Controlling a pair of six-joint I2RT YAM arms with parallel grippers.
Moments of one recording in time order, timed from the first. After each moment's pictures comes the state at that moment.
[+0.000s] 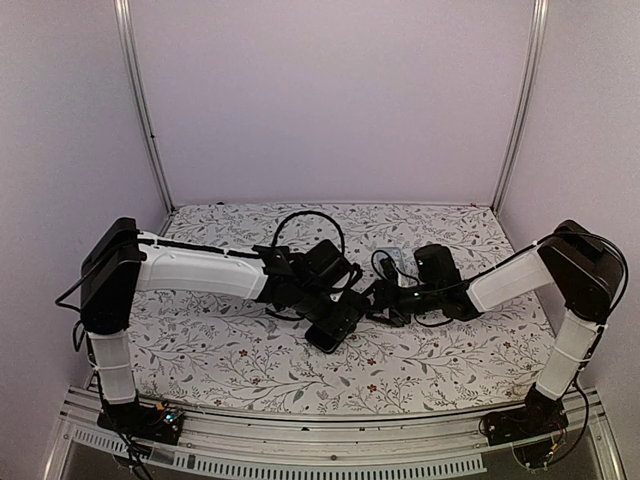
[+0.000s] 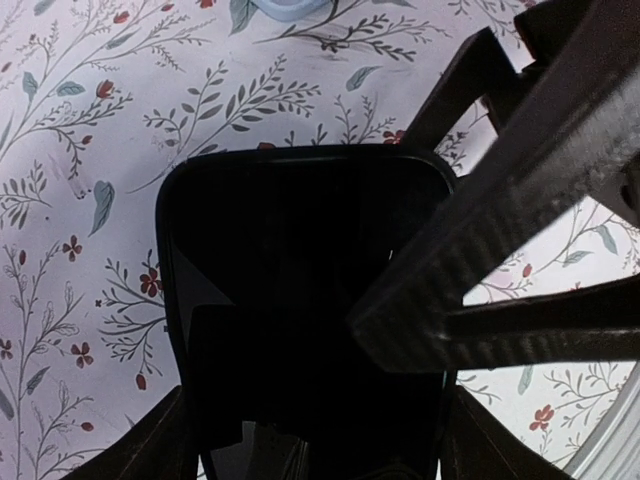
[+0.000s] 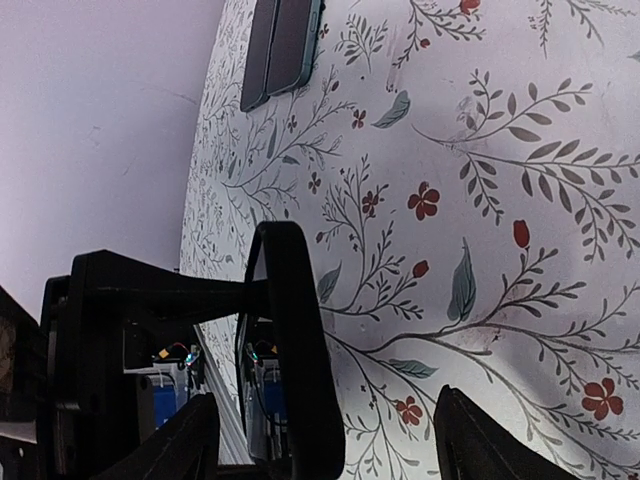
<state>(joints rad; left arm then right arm) -1.05 1.95 1.38 -0.44 -0.09 -0.31 0.66 1.78 0.74 0.44 -0.61 0.87</state>
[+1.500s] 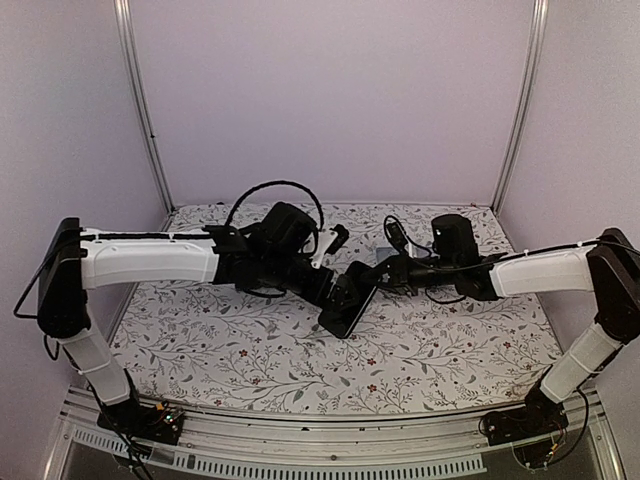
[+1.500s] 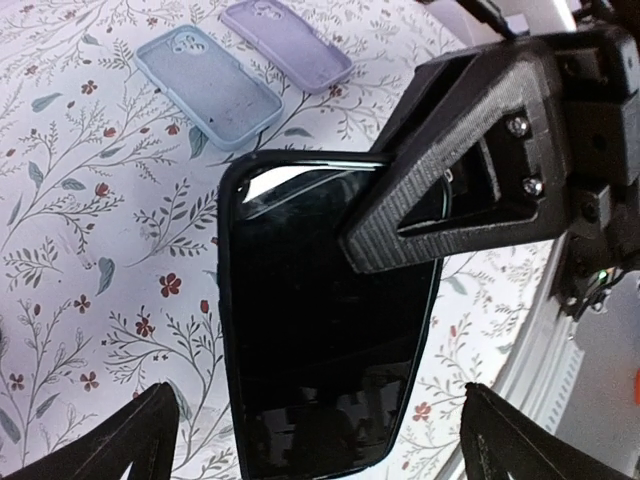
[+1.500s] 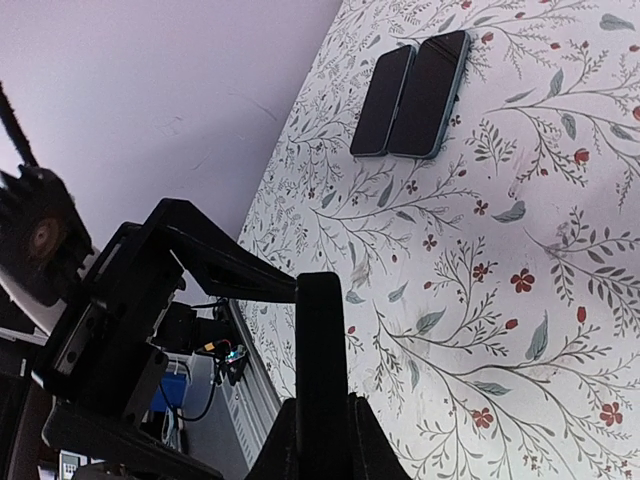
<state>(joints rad) -0.97 1.73 1.28 -0.31 0.13 -0.33 0.63 1.58 0.80 0.33 -0.66 0.79</state>
